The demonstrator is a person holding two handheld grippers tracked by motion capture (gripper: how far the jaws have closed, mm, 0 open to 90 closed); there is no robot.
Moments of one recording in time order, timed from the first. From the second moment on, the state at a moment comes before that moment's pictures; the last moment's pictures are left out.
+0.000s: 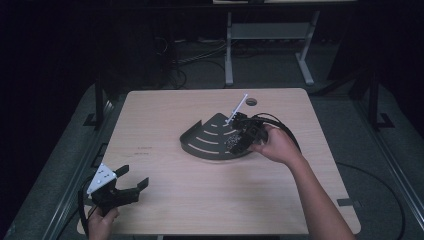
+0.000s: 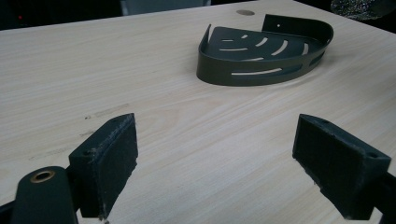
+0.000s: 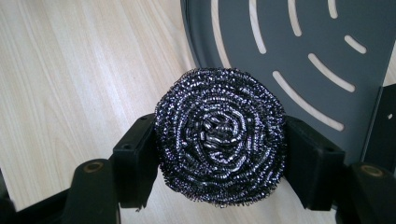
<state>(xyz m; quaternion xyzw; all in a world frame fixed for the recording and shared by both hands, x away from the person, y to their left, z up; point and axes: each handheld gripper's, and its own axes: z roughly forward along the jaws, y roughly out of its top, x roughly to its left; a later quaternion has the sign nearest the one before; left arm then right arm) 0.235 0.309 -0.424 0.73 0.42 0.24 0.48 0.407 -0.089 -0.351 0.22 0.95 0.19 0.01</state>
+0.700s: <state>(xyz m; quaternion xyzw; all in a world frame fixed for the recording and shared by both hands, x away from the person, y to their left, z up) 0.235 0.313 -0.422 0.73 0.42 0.24 0.48 0.439 -0.068 -0.348 0.23 0.96 0.17 0.00</state>
